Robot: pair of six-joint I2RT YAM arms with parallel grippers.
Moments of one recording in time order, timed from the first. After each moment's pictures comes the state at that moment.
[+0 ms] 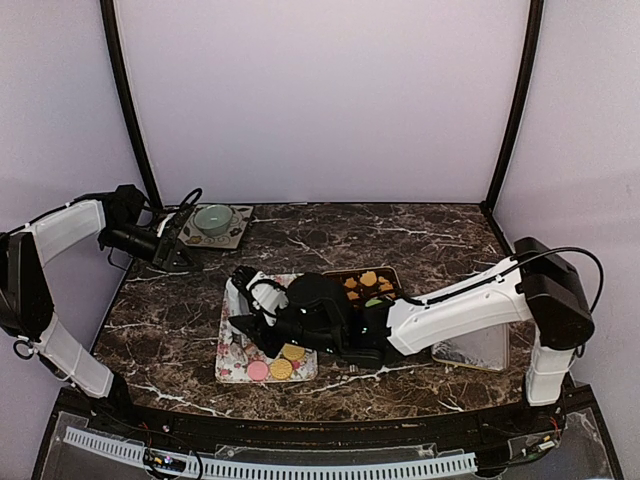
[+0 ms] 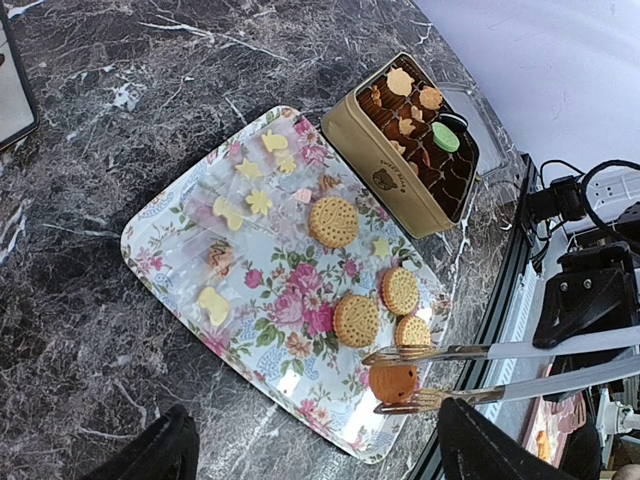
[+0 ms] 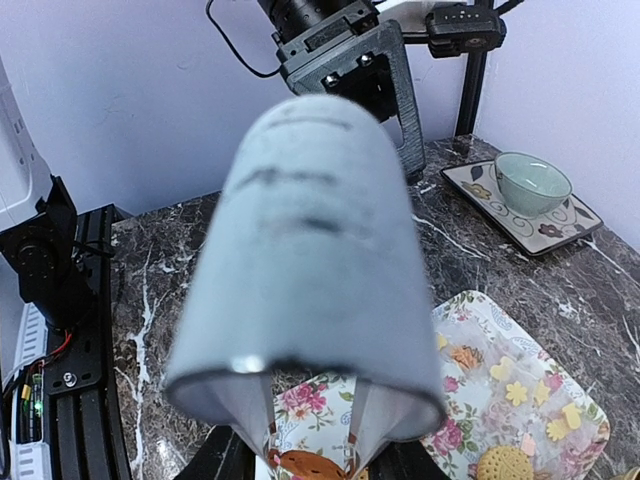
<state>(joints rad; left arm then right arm) 0.02 1.51 1.18 -1.00 0.88 0.48 1.33 1.93 1.23 0.43 0.16 0.04</state>
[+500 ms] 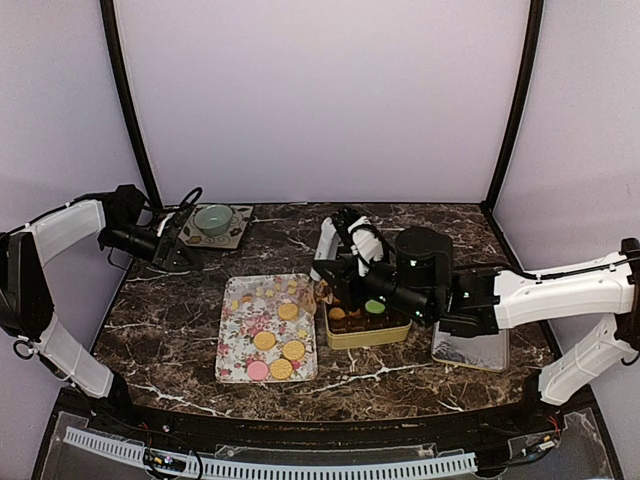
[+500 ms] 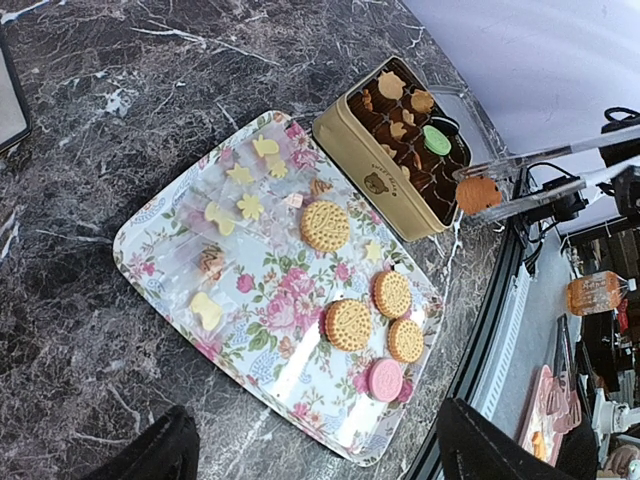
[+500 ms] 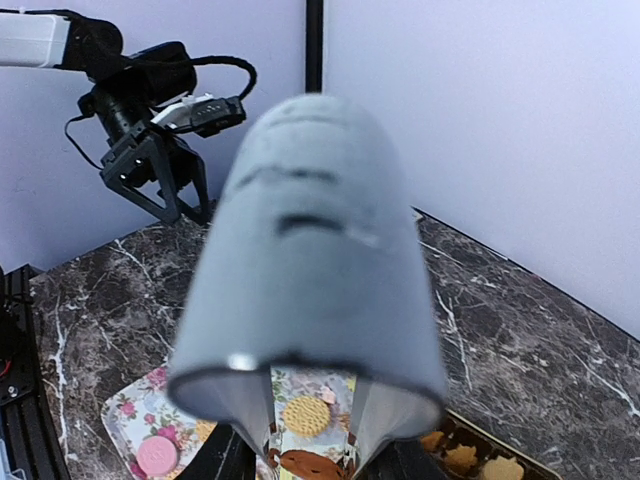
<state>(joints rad) 0.02 1.51 1.18 -1.00 0.90 0.48 1.20 1.44 0.93 0.32 0.28 0.02</state>
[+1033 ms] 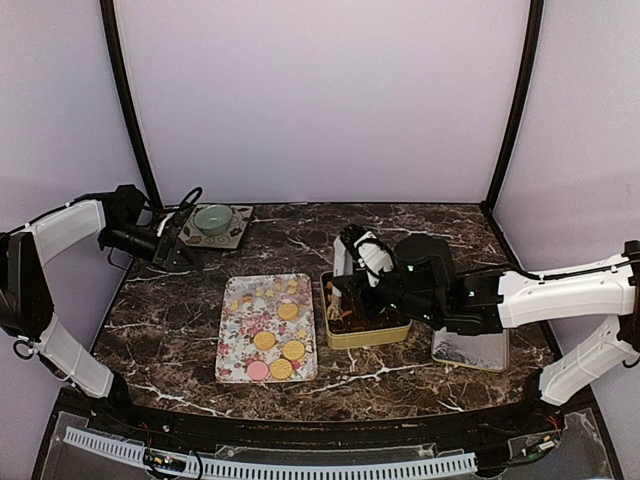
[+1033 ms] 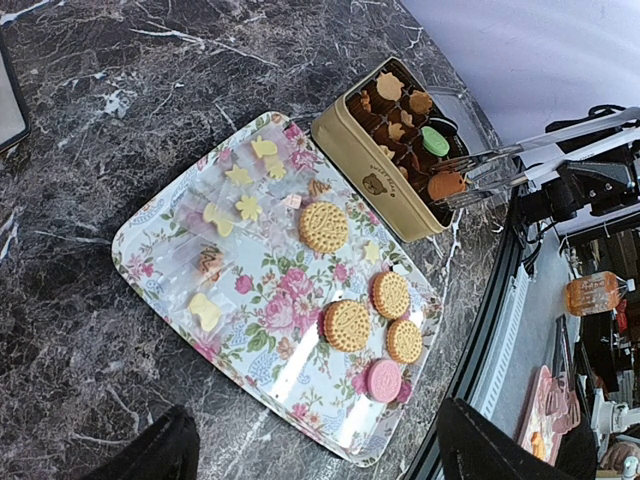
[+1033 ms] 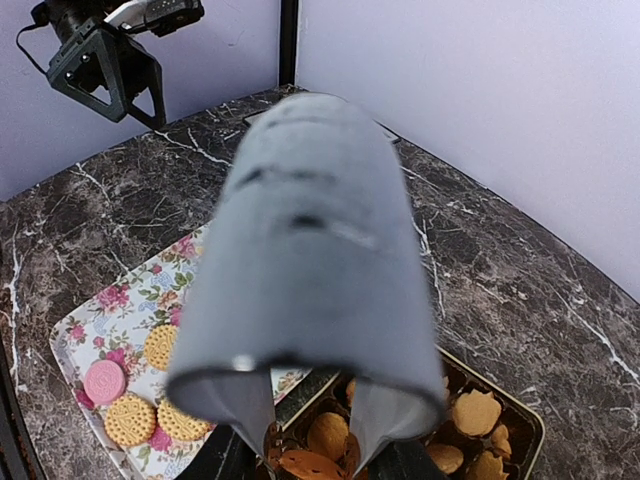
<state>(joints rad) 0.02 1.51 1.18 -1.00 0.91 0.48 1.12 1.37 0.85 0.15 0.29 0.02</state>
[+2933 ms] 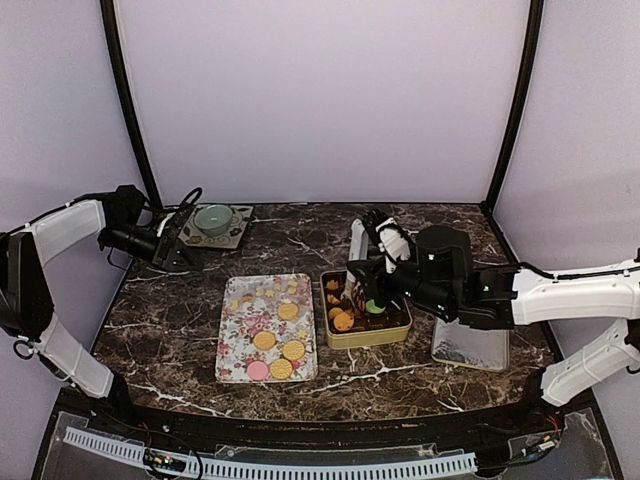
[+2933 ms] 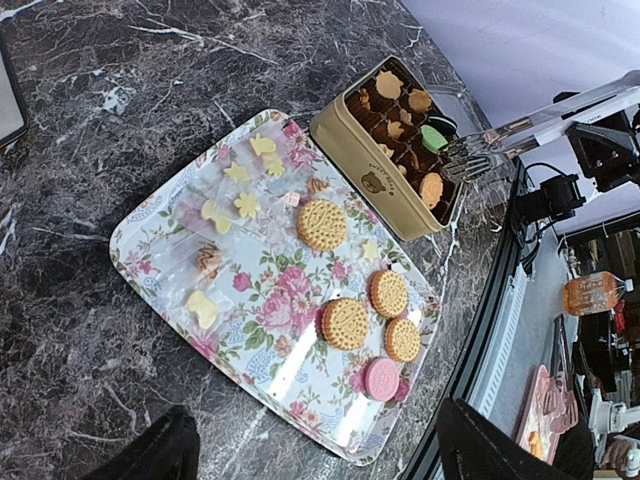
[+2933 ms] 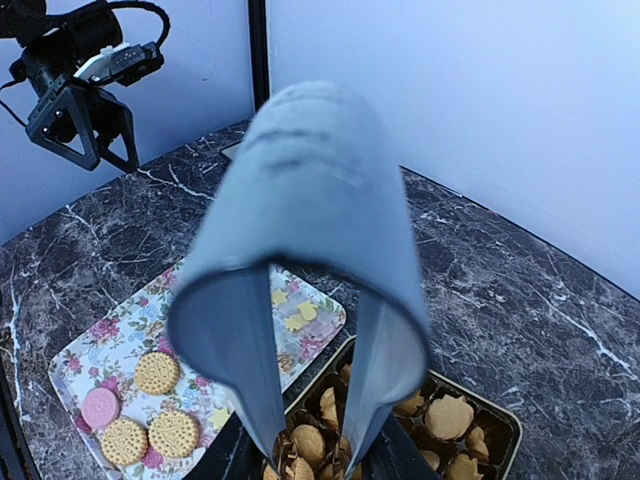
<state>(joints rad) 0.02 1.51 1.18 -1.01 0.91 0.48 1.06 1.31 0.81 0.19 0.27 0.06</state>
